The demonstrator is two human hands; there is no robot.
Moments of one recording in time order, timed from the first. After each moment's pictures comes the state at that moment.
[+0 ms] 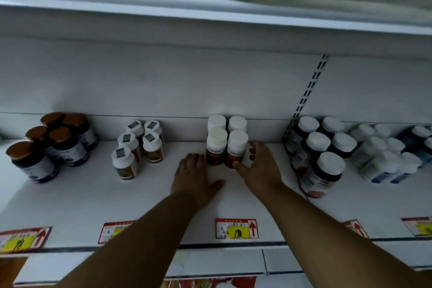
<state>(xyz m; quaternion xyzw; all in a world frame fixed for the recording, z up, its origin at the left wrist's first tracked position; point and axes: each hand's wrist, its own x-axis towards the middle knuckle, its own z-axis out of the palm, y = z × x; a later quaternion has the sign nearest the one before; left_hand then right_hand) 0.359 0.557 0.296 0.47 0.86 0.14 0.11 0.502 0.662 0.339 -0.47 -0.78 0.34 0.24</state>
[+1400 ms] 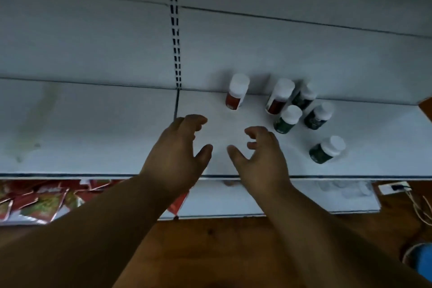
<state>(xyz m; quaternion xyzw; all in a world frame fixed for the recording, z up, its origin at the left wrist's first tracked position) 0.690 0.631 -0.020 0.48 0.80 0.33 0.15 0.829 0.728 -0.028 -0.50 -0.77 0.35 0.17</state>
